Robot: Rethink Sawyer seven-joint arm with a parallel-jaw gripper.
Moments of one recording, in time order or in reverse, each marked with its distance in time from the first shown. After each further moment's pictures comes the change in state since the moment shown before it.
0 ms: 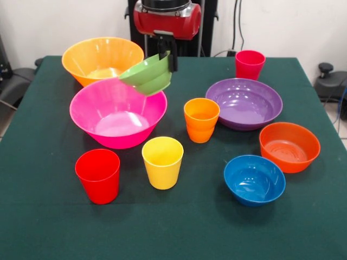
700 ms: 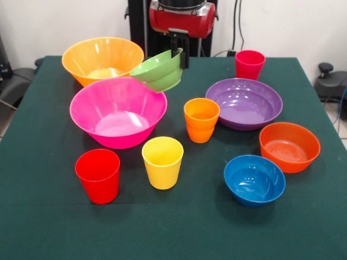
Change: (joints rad) arm 0.075 -0.003 -0.052 0.004 0.008 0.000 0.000
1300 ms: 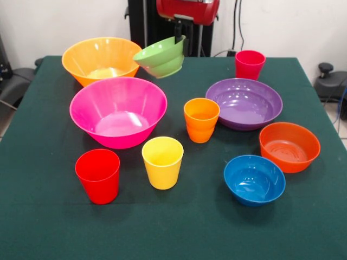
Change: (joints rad) arm 0.077 -0.047 -0.084 0.077 0.003 -0.038 0.000
